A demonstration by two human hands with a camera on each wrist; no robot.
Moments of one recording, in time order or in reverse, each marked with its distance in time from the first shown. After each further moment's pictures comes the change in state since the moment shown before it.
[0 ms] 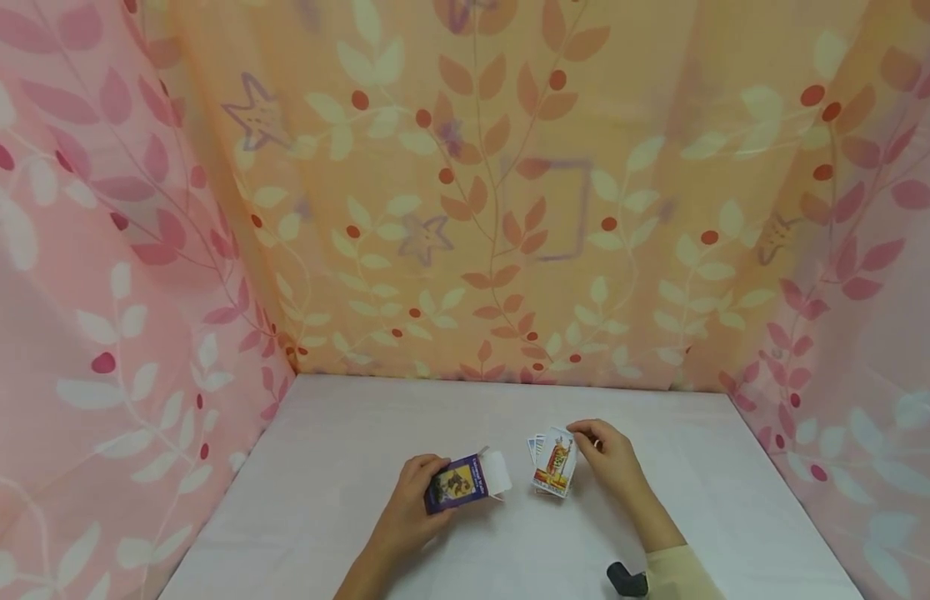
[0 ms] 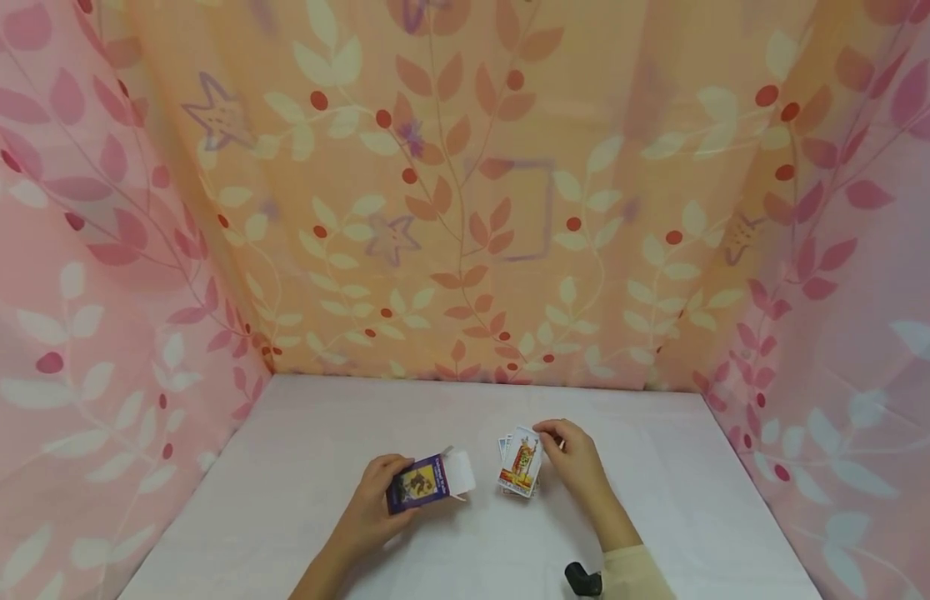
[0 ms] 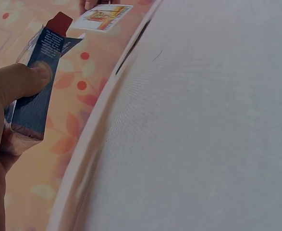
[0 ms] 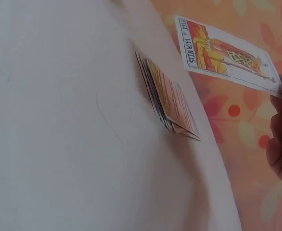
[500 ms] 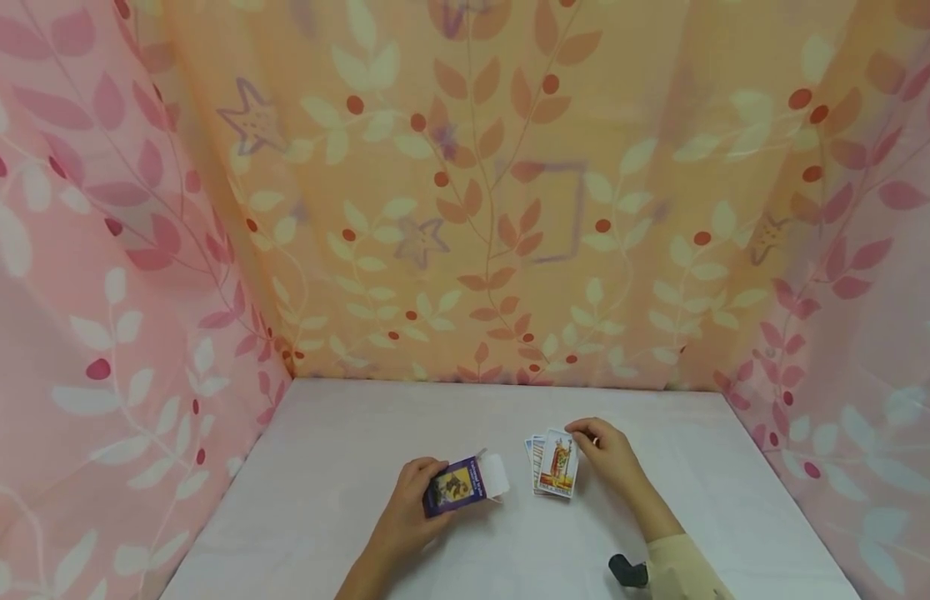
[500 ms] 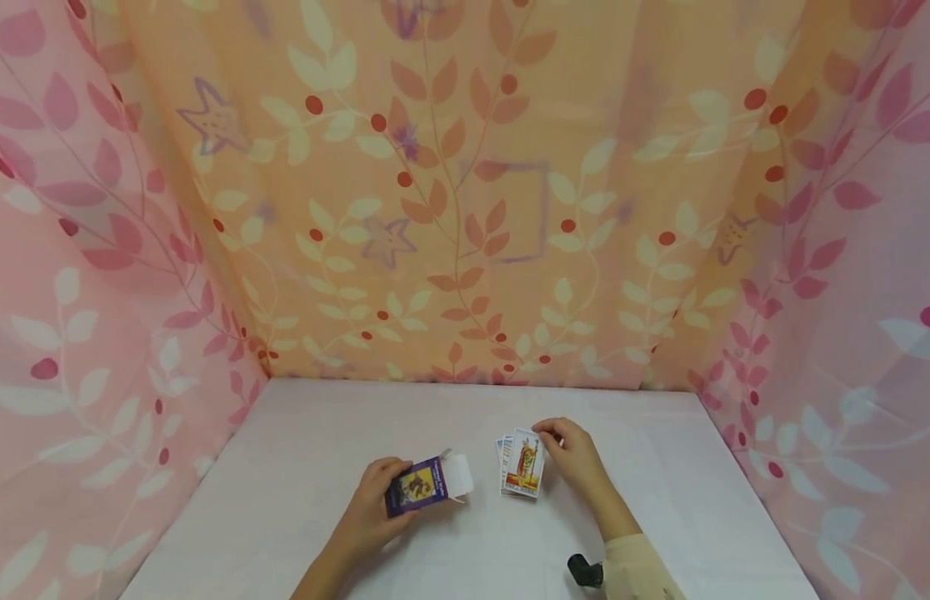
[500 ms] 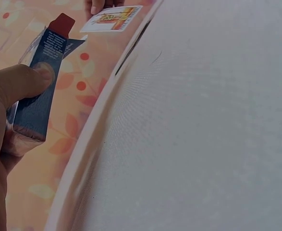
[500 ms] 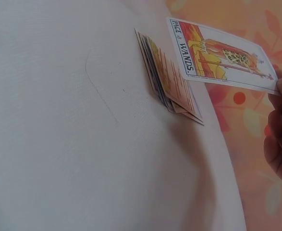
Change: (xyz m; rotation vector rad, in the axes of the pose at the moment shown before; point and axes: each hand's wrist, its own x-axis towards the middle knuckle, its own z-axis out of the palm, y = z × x) left_hand -0.001 0.002 0.000 0.047 0.008 0.012; right_hand 0.010 0.015 -0.002 -0.031 -0.067 0.031
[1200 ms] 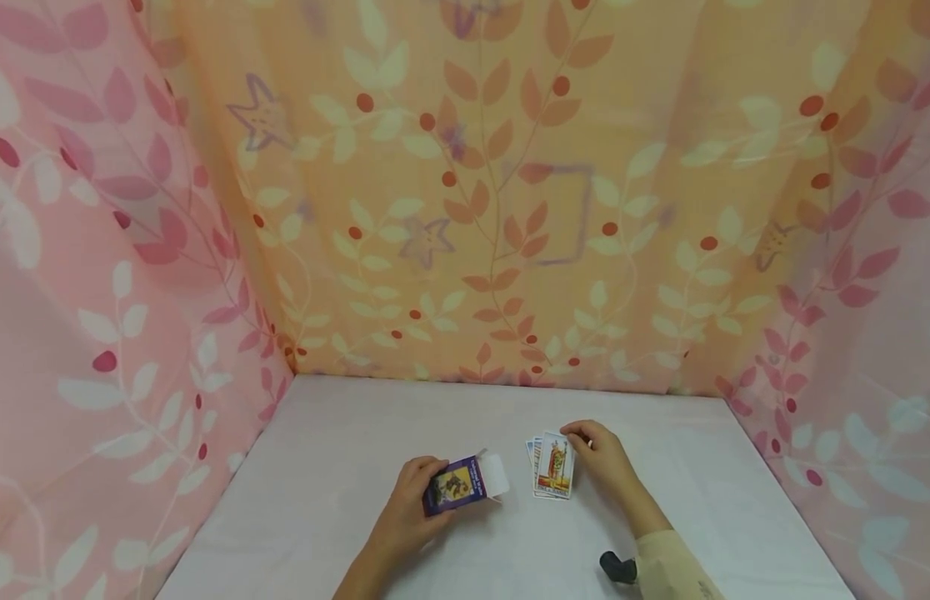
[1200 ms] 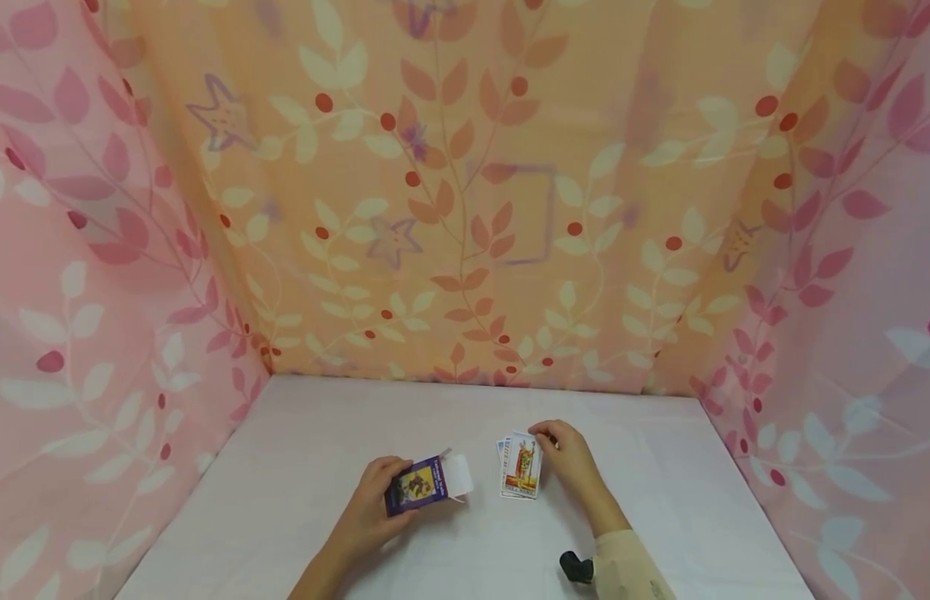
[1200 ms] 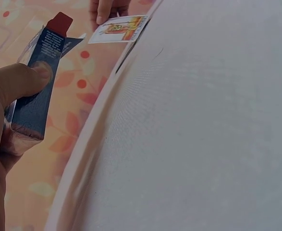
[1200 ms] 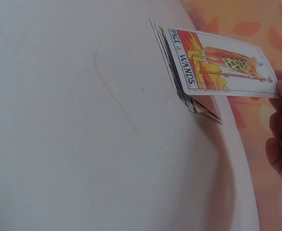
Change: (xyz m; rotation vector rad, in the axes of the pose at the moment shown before) left_hand 0.000 -0.004 -0.002 -0.007 0.008 0.025; right_hand 0.011 0.009 0.016 -0.063 -0.034 0.032
